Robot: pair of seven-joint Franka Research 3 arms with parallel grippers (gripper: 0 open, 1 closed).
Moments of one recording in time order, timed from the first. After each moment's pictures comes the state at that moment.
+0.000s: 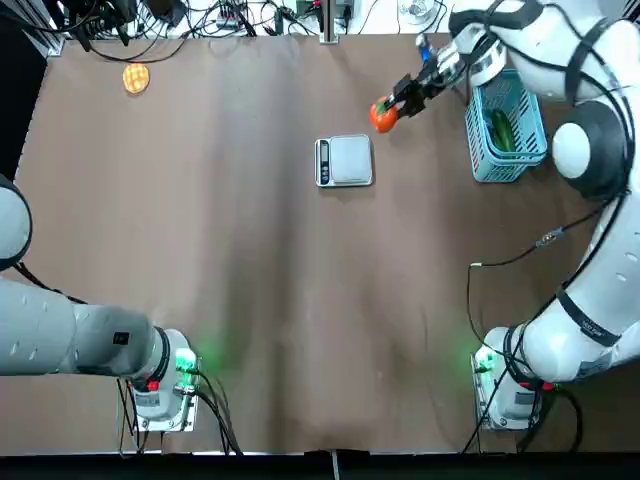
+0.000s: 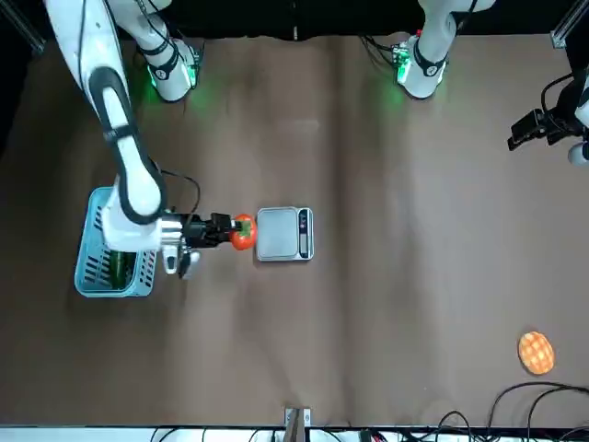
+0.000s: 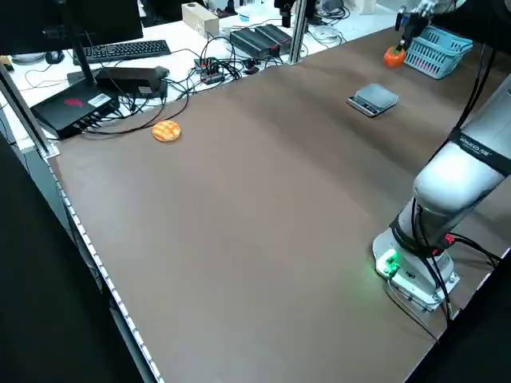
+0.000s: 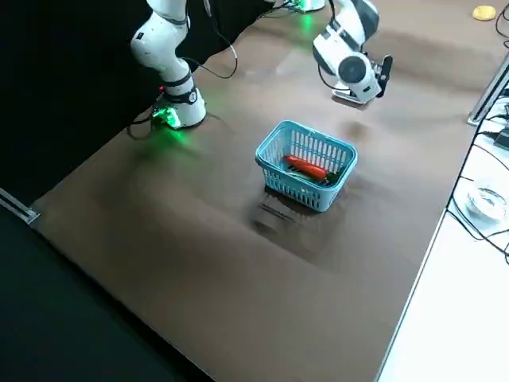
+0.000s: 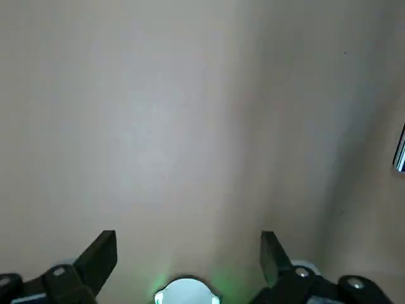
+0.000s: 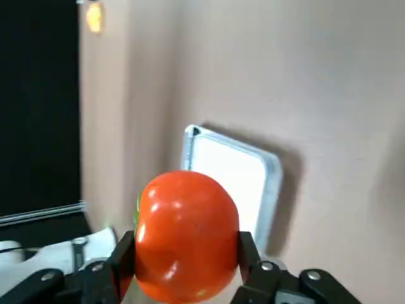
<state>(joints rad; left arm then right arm) -0.07 -0.07 0.08 -1.65 -0.02 1.48 -0.08 0.23 0.45 -0.01 -1.84 1.04 2.01 -0.63</state>
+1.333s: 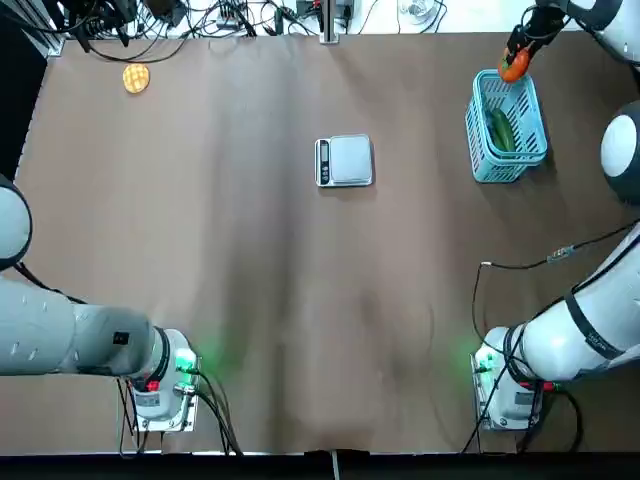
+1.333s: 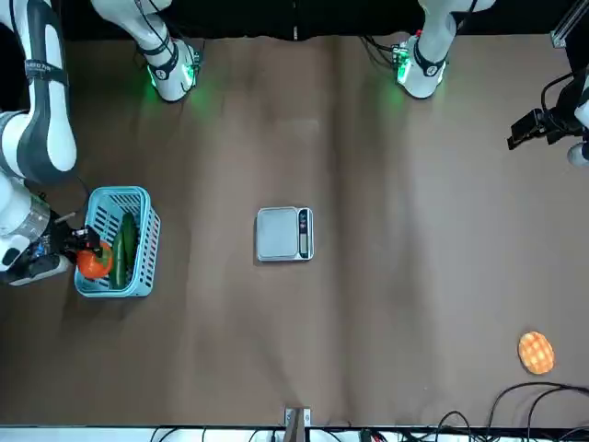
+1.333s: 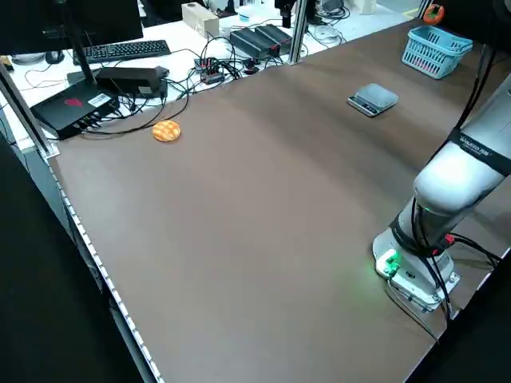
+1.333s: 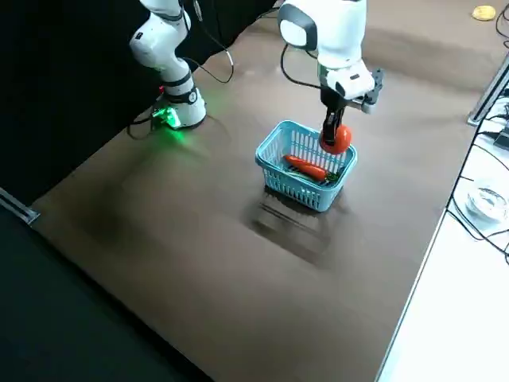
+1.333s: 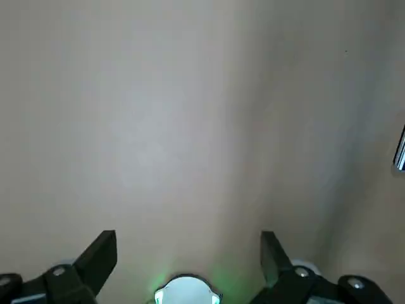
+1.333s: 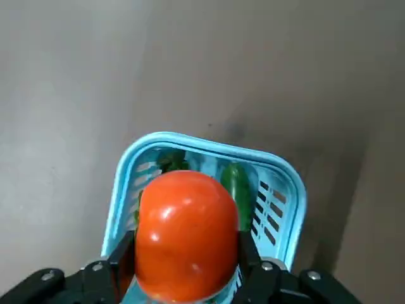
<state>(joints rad) -0.07 -0.07 0.08 -1.65 -0.02 1.47 -0.08 0.19 0.28 -0.34 -1.75 0.15 2.07 -0.40</state>
